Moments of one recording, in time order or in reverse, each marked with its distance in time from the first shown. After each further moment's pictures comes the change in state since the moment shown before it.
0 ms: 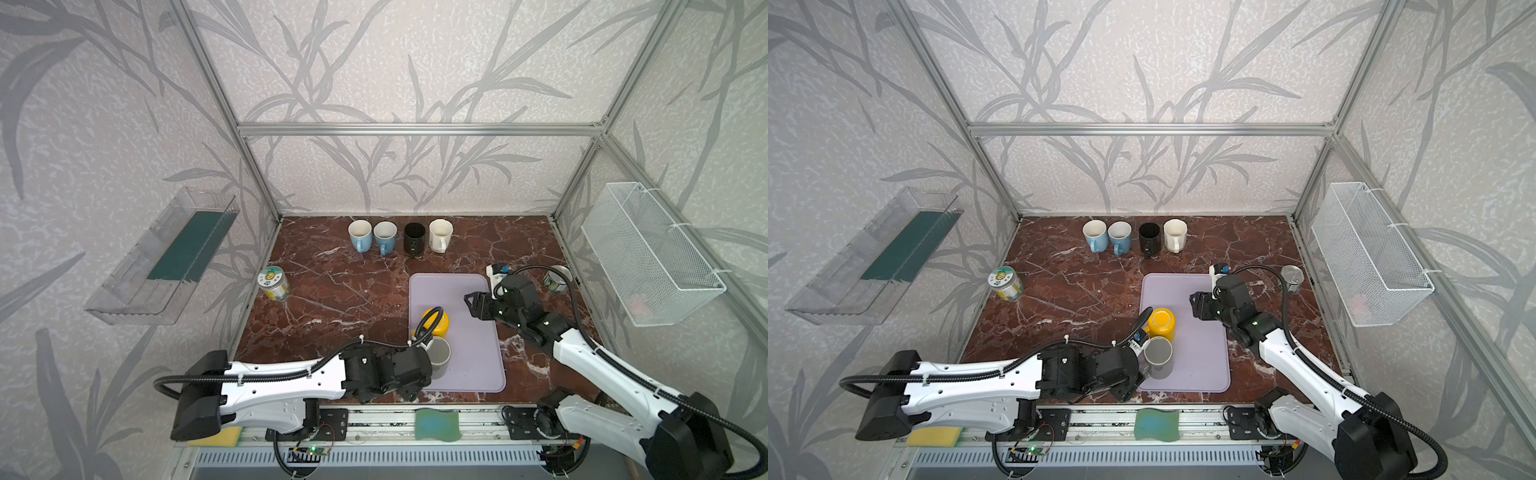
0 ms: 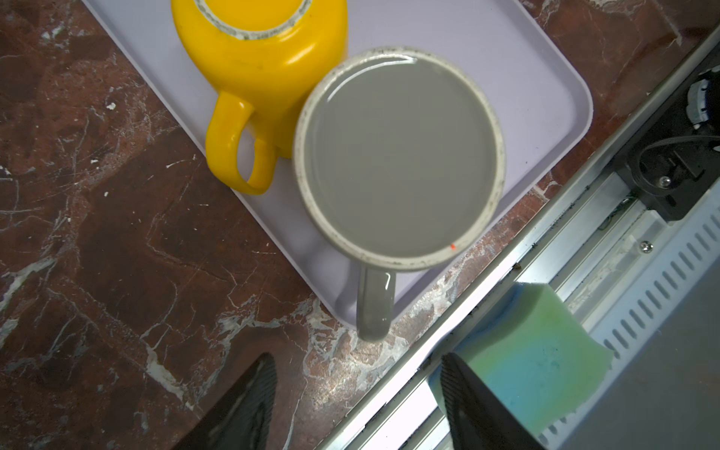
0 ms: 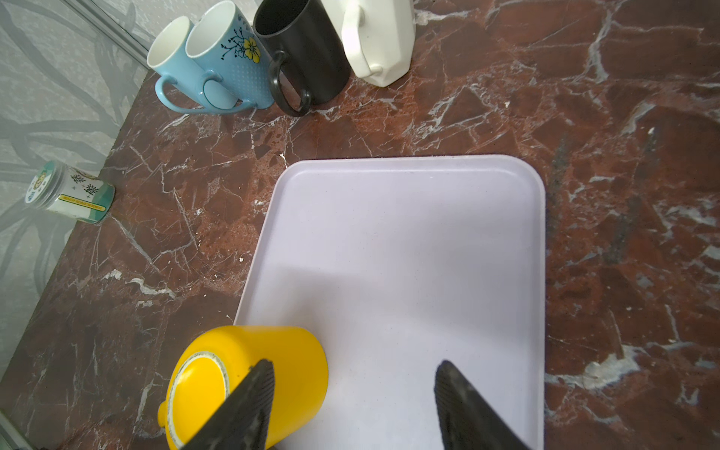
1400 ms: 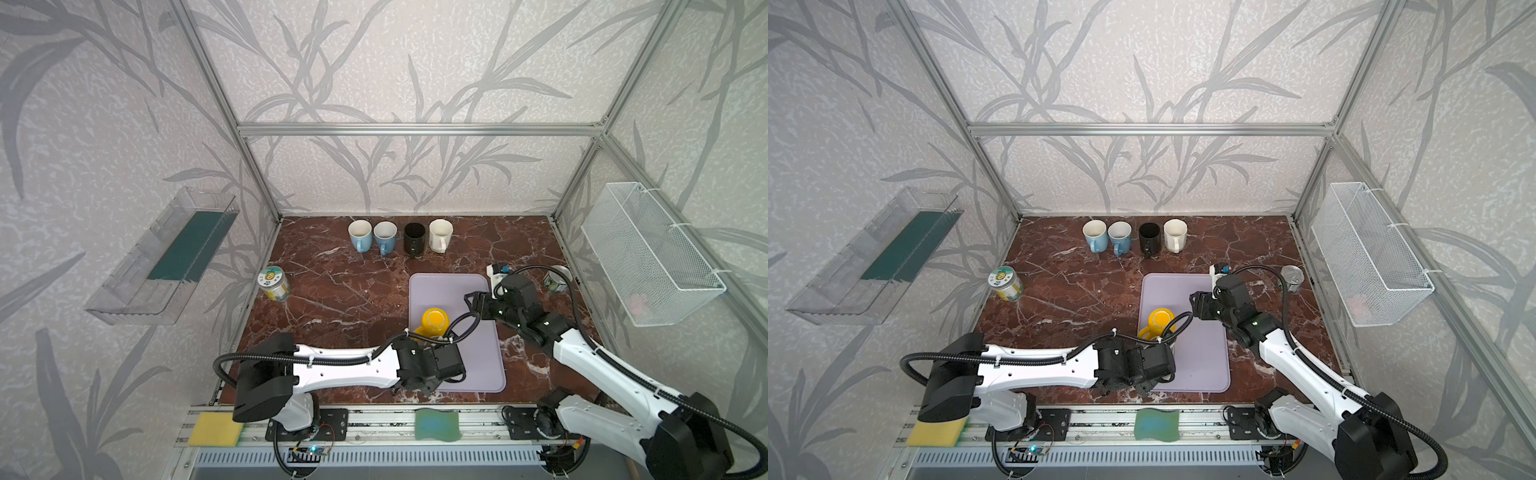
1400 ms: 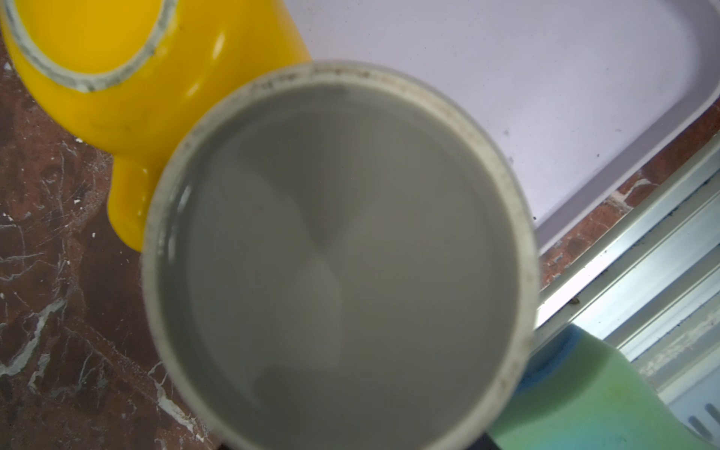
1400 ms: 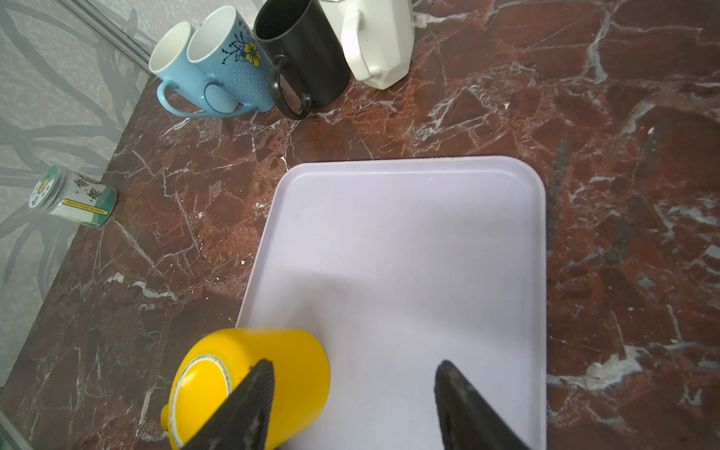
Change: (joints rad) left arm -0.003 0.327 0.215 -0.093 -0.029 0.075; right arm 0.001 -0.005 -0.004 0.006 0.007 0.008
